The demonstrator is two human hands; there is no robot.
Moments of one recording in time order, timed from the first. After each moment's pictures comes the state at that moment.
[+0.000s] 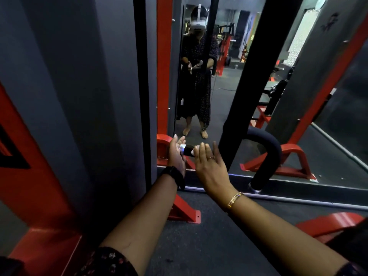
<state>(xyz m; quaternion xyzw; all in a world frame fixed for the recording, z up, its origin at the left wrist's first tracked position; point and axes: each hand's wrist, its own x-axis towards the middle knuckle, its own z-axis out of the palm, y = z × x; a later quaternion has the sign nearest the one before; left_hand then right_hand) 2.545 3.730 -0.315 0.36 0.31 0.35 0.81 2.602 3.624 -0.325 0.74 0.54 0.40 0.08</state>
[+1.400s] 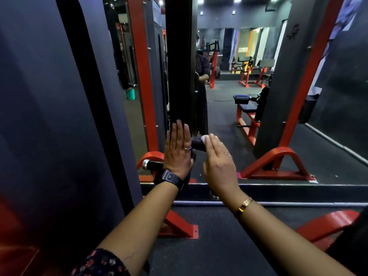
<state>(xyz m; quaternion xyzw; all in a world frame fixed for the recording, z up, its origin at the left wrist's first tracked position) 2.615 3.648 -0.269 0.81 0.21 0.53 -0.15 2.674 3.519 -0.259 0.74 0.50 0.33 -0.31</state>
